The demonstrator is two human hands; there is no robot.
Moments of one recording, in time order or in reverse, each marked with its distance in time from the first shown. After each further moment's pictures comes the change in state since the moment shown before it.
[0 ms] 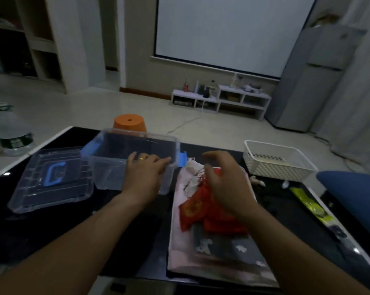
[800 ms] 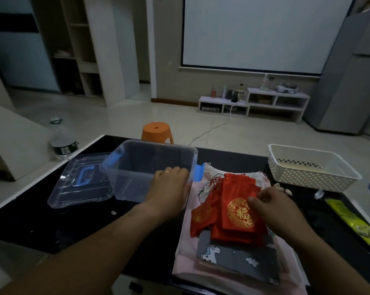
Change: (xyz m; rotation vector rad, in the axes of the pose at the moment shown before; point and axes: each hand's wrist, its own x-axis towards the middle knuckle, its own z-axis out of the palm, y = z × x) left_hand -0.017 0.061 -0.016 -0.055 -0.081 -0.017; right_hand -0.033 0.065 -0.056 -0.013 -0.258 0.493
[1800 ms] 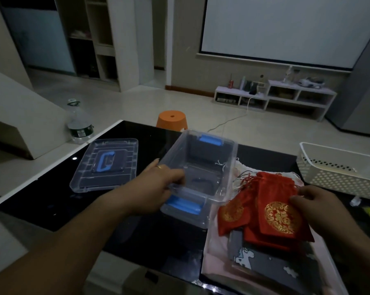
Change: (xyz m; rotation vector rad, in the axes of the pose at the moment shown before) left_hand -0.043 -0.090 -0.071 -0.237 -0.425 -0.014; right_hand 0.022 -0.003 0.012 0.134 0.042 0.049
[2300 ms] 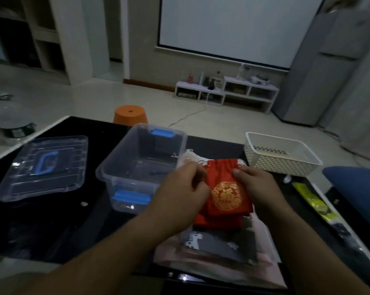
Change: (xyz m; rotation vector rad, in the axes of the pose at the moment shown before) left_hand 0.028 0.140 0.069 -0.554 0.285 0.120; right_hand 0.004 0.004 0.001 0.475 0.020 0.076
